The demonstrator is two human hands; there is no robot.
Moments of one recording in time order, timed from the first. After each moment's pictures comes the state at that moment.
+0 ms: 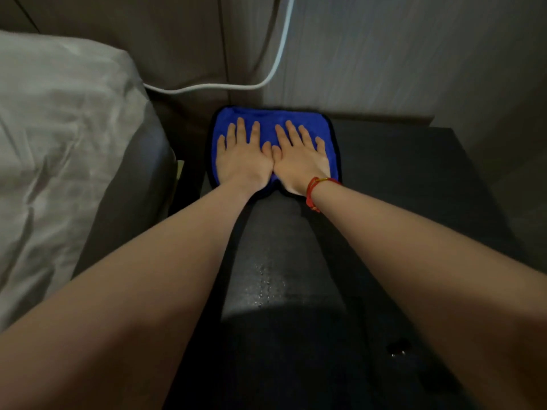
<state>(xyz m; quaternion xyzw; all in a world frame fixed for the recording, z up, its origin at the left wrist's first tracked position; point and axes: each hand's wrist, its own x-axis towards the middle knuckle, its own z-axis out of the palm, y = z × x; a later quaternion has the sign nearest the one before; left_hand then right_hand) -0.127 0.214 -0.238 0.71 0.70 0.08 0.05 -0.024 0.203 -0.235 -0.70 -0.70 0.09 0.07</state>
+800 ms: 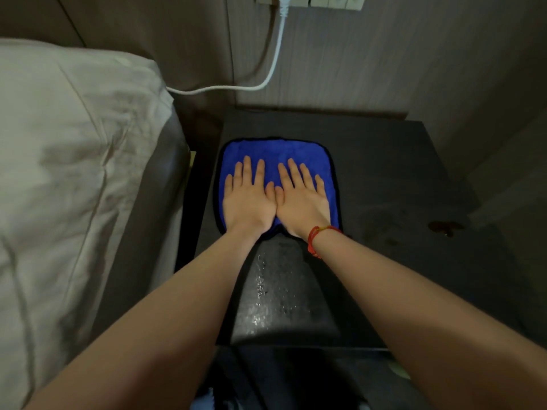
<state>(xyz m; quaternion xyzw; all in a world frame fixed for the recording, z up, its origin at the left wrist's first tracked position) -0.130 0.082 -0.238 0.72 0.68 0.09 0.06 -0.030 0.067 -0.230 -0.70 -0.70 0.10 0.07</state>
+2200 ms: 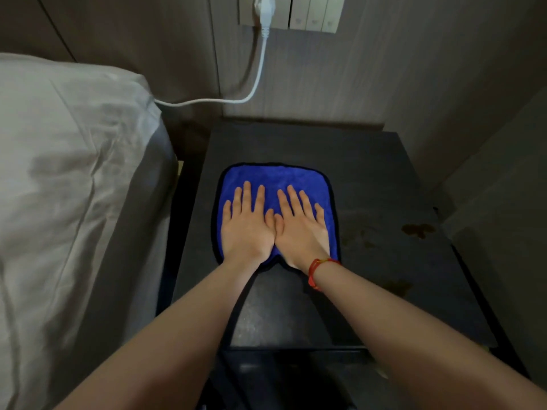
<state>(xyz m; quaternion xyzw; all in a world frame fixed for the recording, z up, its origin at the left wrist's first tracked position) -0.113 0.041 -0.241 0.74 0.67 0.09 0.06 -0.014 0.021 -0.232 -0.72 -0.68 0.10 0.07</state>
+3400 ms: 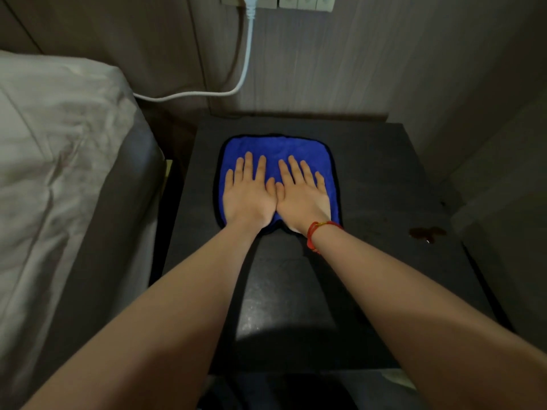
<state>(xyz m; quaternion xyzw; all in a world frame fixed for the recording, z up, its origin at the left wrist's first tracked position) -0.089 0.108 -0.234 0.75 0.66 0.08 0.07 0.012 0.093 -0.238 -0.72 -0.68 0.09 0.08</state>
